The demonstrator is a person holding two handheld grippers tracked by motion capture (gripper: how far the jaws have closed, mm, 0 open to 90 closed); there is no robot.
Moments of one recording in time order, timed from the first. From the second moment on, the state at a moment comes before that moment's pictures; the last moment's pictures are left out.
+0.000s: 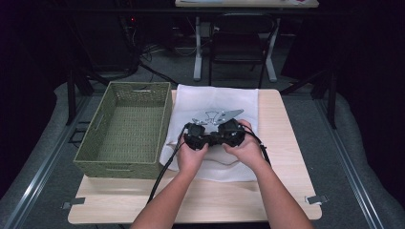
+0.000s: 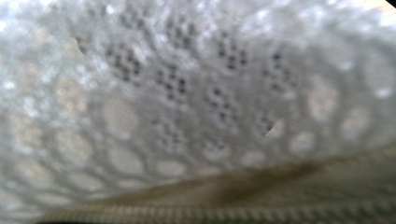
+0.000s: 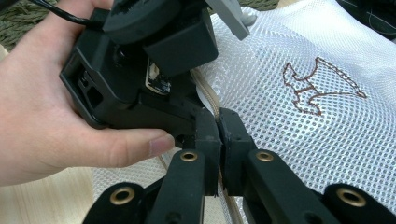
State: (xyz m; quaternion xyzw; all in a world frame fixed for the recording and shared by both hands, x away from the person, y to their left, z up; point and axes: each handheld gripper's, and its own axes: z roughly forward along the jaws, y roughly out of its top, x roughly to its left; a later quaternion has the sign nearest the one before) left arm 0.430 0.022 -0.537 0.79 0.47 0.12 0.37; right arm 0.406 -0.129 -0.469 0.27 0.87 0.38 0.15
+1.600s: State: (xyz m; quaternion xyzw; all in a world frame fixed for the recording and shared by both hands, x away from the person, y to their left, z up) left arm 0.344 0.094 -0.508 0.83 0.38 0.11 0.40; right arm 0.408 -0.136 -0.474 0.28 0.87 0.37 0.15
